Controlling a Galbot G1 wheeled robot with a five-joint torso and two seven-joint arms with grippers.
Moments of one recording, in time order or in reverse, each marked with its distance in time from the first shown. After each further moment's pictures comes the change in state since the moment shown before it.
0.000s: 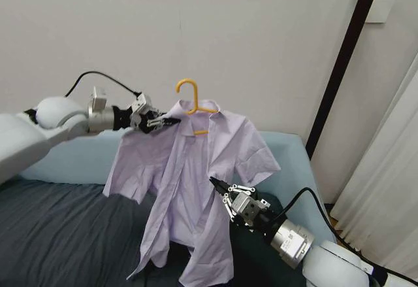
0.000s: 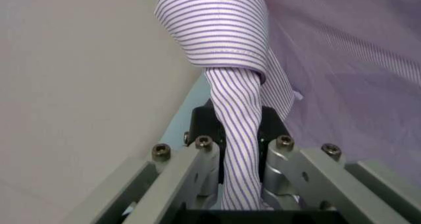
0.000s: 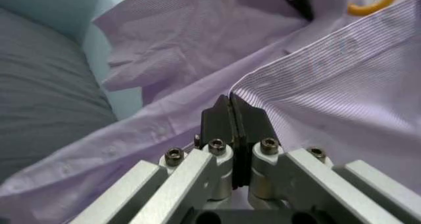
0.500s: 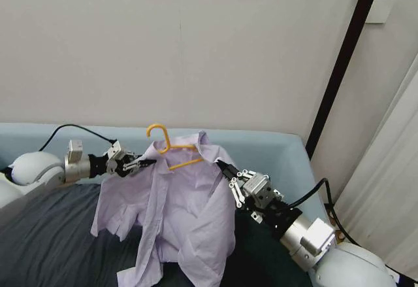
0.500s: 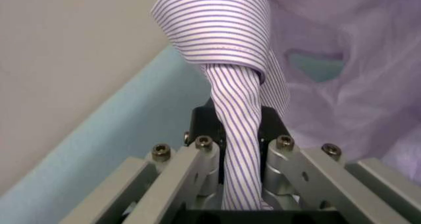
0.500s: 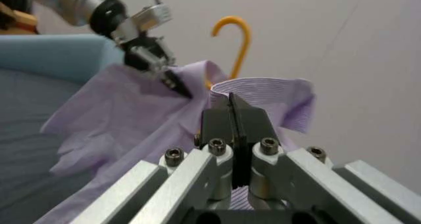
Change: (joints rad) left arm 0.605 0.251 -0.468 -0.156 0.103 -0.002 0.002; right arm -0.059 -0.006 0.107 0.179 0.186 -0.073 0.042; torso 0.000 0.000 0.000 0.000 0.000
